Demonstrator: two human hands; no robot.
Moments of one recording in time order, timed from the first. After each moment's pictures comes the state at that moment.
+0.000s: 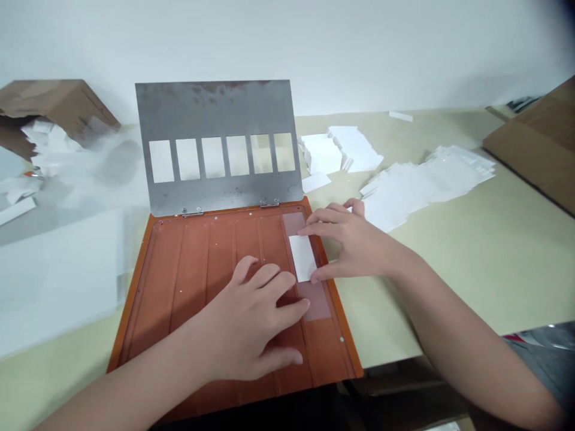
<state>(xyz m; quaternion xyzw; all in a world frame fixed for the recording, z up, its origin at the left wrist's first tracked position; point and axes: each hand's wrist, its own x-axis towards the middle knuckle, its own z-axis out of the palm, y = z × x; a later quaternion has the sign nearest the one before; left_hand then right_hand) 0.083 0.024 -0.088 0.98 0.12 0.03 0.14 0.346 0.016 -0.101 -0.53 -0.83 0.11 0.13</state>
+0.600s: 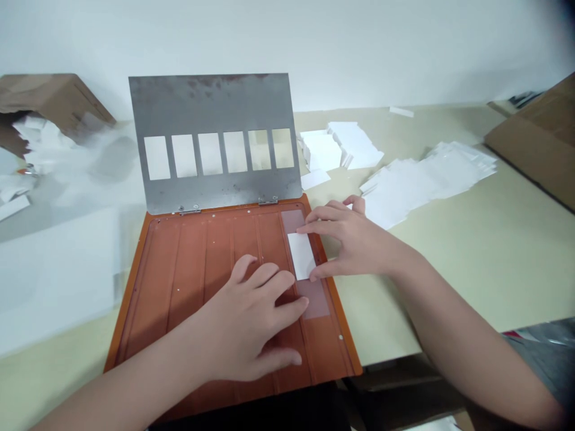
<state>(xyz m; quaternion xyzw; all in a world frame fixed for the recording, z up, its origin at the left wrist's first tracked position) 0.083 0.023 -0.086 0.98 0.12 0.02 0.16 0.342 0.013 -0.090 -0.56 -0.81 0.13 0.10</state>
